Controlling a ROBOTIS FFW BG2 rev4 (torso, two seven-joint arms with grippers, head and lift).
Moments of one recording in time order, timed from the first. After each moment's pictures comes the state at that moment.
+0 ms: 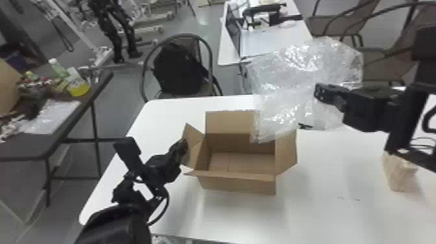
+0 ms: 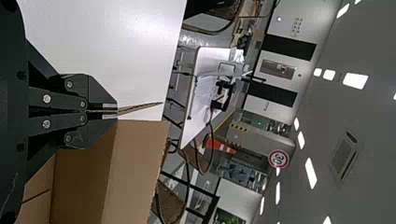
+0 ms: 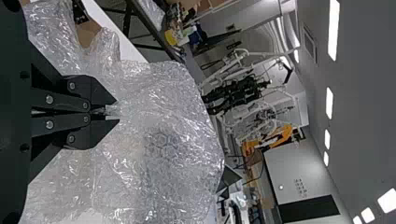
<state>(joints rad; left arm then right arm) 0.14 0.00 0.40 -1.76 0.22 0.36 -0.52 -0.14 -0.15 0.15 -2.18 -0.63 0.99 0.13</state>
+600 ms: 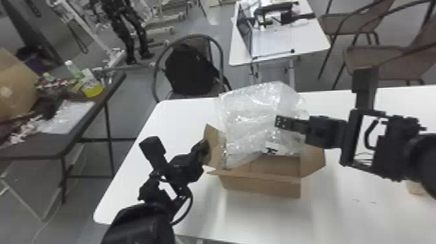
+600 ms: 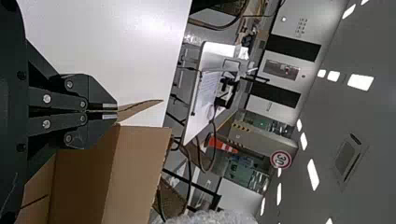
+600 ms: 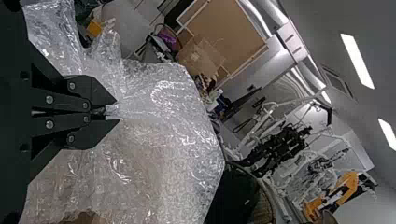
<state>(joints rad) 0.15 0.00 0.32 -1.75 0.25 0.34 -0.43 -0.27 -0.03 0.24 -1.68 -0.67 0.91 0.41</state>
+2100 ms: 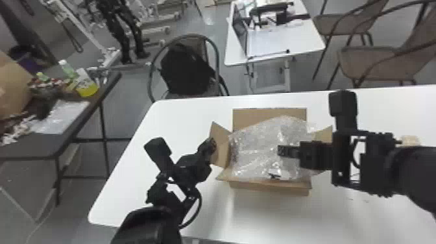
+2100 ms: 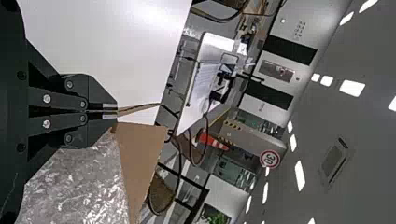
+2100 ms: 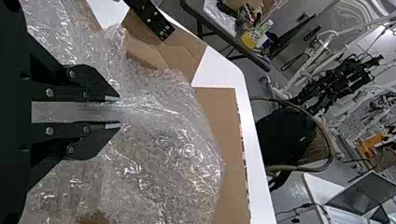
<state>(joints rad) 0.17 0.00 0.24 -1.76 0.35 0.29 -0.35 -0.25 -0.02 0.27 -1.69 -0.65 1.08 0.12</state>
